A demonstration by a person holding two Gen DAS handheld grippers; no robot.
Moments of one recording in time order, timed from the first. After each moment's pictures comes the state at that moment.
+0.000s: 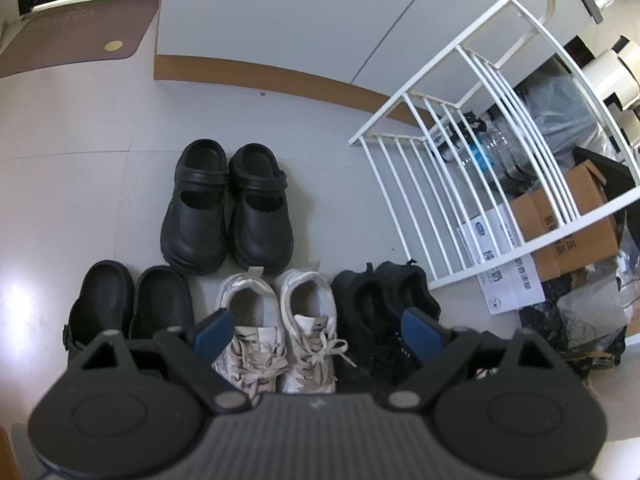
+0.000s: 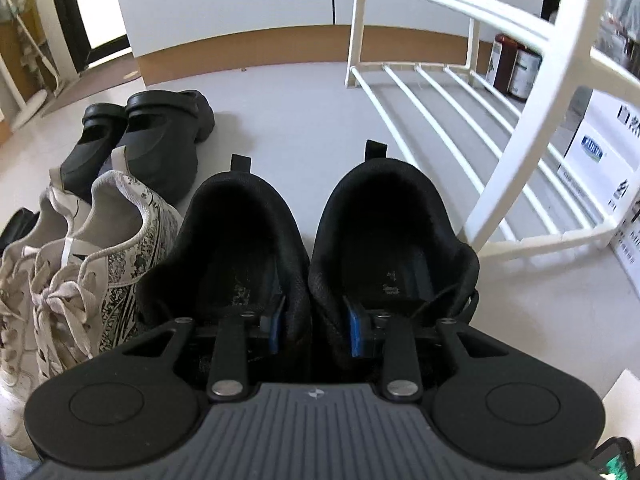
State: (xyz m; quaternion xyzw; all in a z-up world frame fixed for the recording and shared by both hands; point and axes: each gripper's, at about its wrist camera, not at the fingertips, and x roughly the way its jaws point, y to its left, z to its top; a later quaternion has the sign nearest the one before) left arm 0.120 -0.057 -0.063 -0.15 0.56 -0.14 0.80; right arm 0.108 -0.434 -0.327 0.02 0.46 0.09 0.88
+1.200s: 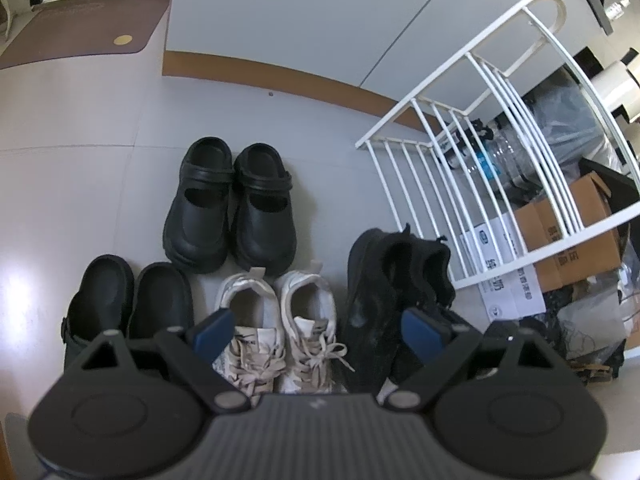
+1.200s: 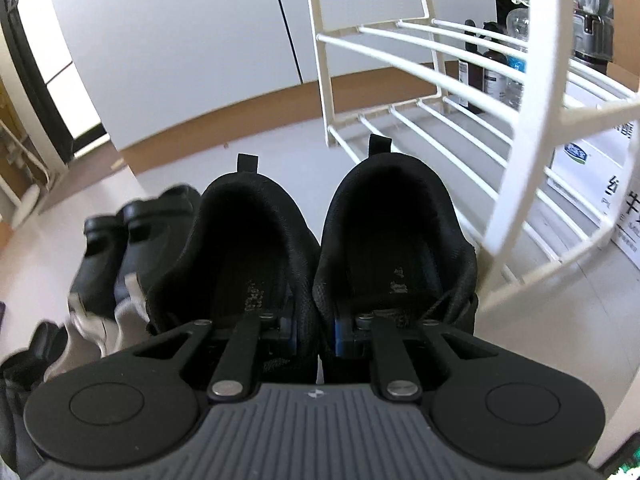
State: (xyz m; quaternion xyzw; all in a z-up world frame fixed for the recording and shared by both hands) left arm 0.122 -0.056 -0.066 -0.17 0.56 -0.12 0.80; right arm 0.145 -0.437 -0.288 0.12 0.40 0.05 0.91
